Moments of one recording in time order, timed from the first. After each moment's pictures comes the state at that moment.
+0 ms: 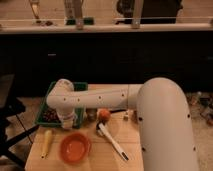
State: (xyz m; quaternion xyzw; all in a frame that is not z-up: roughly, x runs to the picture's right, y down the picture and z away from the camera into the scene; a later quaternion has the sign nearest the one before) arm -0.203 0.184 0.771 -0.33 -0.09 -0.11 0.93
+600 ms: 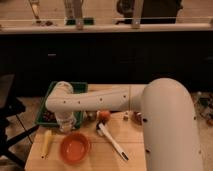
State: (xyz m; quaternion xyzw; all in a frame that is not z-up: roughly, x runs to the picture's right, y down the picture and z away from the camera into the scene) arm -0.204 0.192 0.758 -0.33 -0.10 -0.10 0.93
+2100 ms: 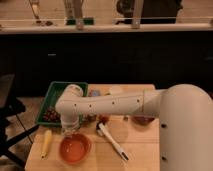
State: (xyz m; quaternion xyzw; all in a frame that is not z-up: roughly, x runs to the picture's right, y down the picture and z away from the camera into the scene) arm -0.188 0.209 0.737 -0.35 -0.14 -0.04 0.93
